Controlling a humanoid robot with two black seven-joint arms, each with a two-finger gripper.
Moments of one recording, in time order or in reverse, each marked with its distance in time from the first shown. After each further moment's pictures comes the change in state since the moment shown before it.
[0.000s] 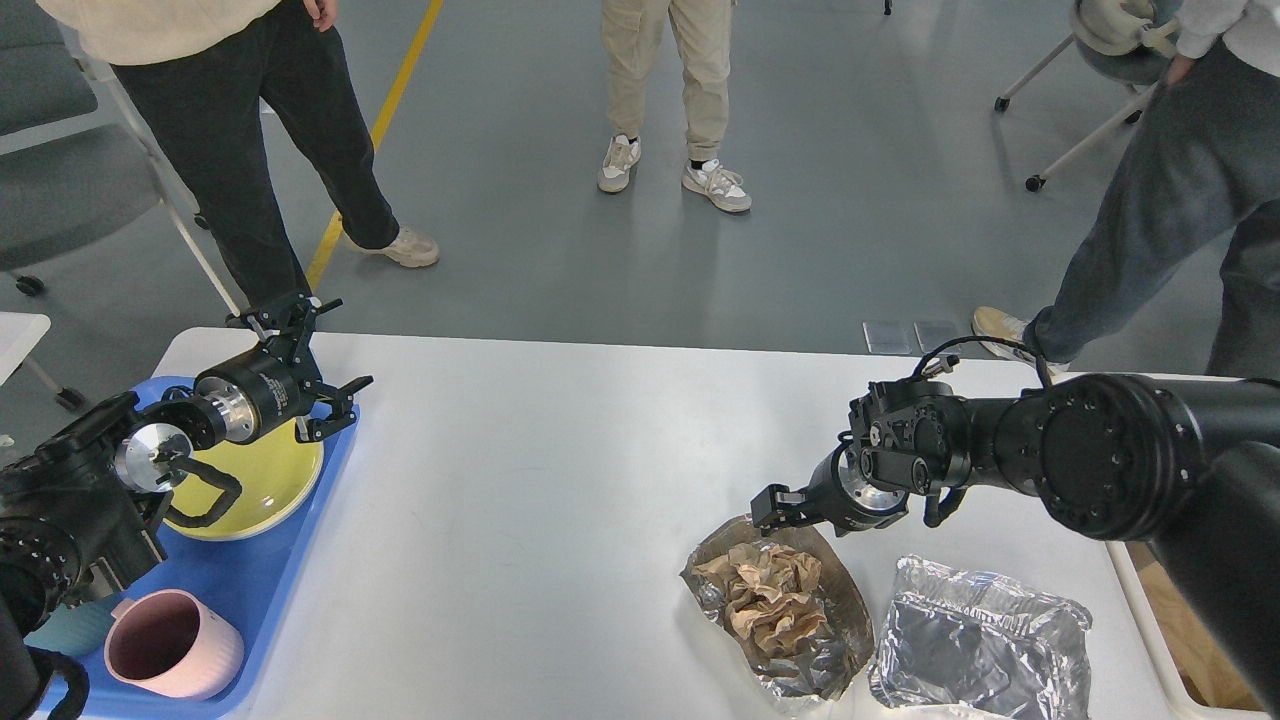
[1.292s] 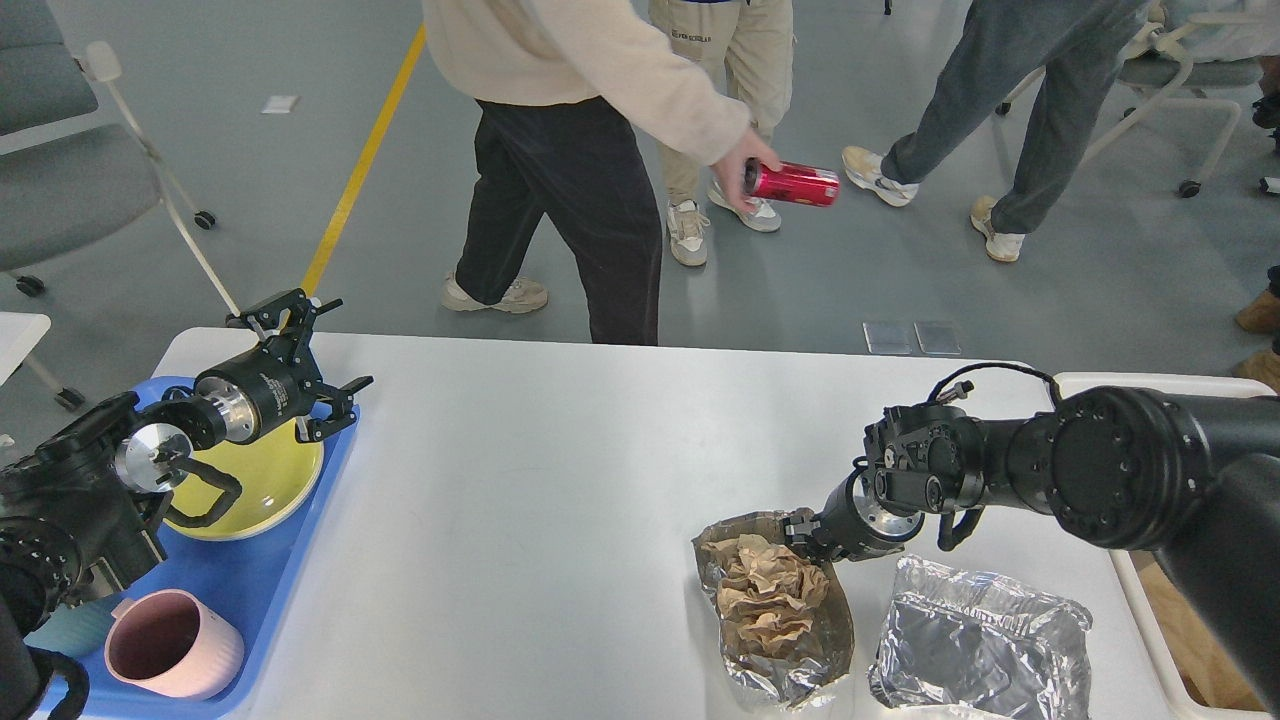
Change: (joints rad) left arm 0.000 0.000 0.000 0.000 0.000 0.000 0.000; right arm -0.028 -0.021 0.004 0.025 0.003 0.029 -0.001
